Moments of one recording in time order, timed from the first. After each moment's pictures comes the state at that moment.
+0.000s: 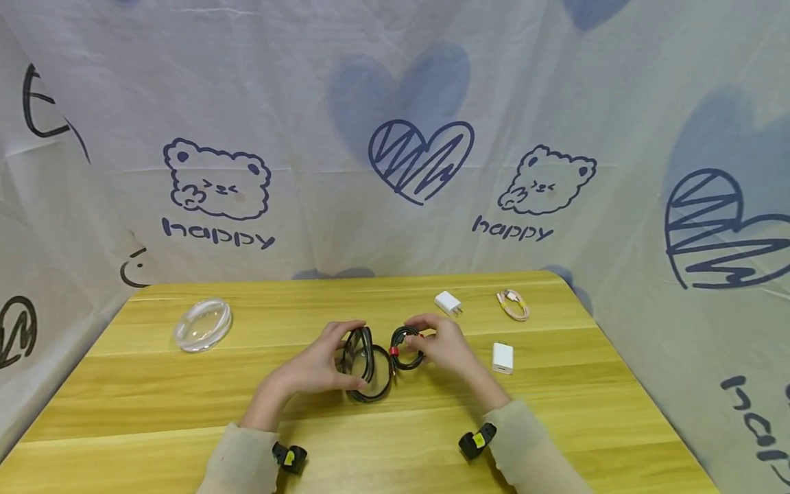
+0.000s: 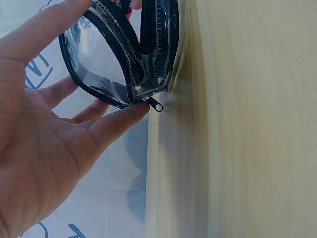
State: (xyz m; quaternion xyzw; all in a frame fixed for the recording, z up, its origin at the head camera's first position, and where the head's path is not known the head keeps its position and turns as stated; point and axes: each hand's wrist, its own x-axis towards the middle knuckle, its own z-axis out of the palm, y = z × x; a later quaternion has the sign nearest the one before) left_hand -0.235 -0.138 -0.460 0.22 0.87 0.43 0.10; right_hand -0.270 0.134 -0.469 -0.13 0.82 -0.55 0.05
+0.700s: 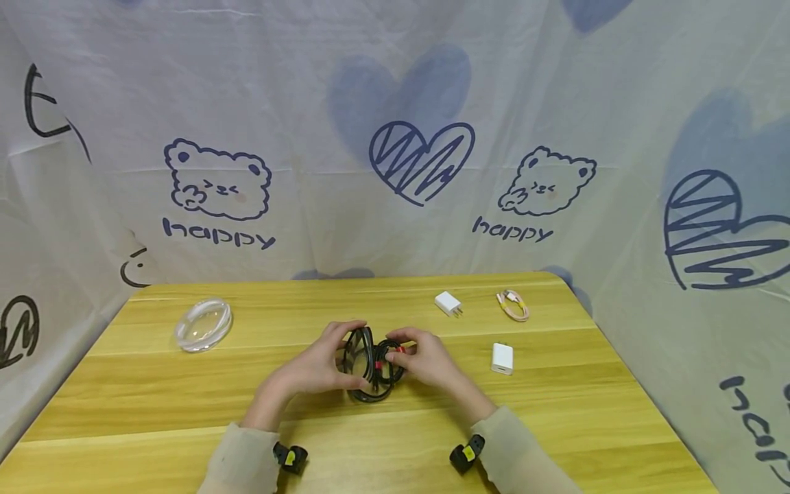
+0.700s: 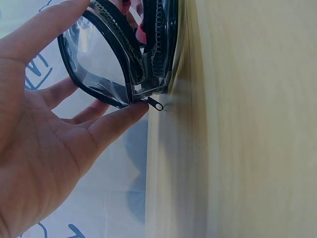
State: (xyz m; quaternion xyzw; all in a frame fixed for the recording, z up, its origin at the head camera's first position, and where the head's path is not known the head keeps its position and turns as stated) left_hand -0.237 -0.138 -0.463 0.23 0.87 0.43 0.09; right_hand -0.256 0.111 -0.477 -0.18 0.84 -0.51 0.07
